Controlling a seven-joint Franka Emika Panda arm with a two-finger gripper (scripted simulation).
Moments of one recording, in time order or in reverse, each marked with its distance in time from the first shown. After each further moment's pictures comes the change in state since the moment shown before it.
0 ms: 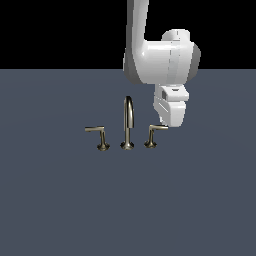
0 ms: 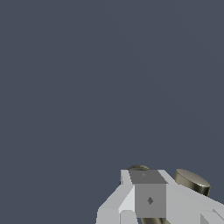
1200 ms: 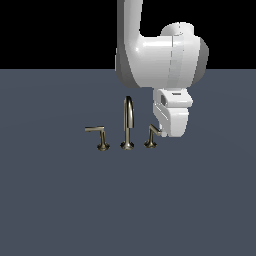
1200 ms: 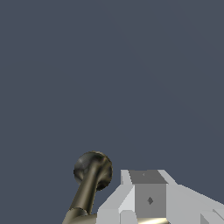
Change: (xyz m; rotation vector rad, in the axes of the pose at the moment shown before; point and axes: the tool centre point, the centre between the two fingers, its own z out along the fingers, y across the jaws) arm -0.020 0.059 -0.001 -0.006 0.005 0.023
